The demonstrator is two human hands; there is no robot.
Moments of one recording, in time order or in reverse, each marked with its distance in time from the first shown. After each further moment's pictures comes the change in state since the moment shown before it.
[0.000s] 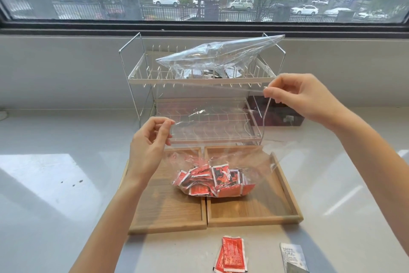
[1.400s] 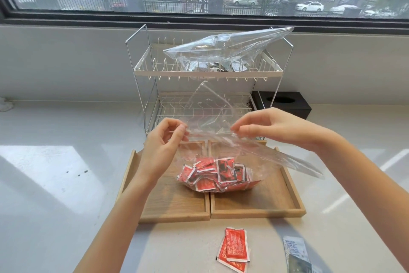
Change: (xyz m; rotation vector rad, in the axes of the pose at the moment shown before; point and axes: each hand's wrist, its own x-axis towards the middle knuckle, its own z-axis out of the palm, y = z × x) left_hand -0.017 0.001 0.003 -0.046 -0.108 -0.060; right_hand -0.023 -0.005 0.049 0.176 -0.578 0.190
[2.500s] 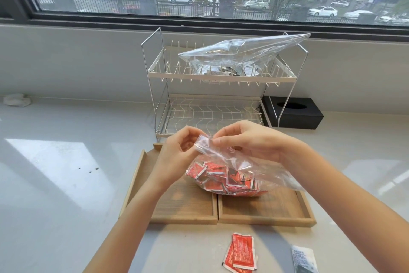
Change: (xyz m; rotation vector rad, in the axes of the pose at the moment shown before) left_hand -0.003 -0.001 0.001 -0.007 -0.170 0.036; right_hand 0.044 -0.016 0.047 0.374 -0.162 0.104
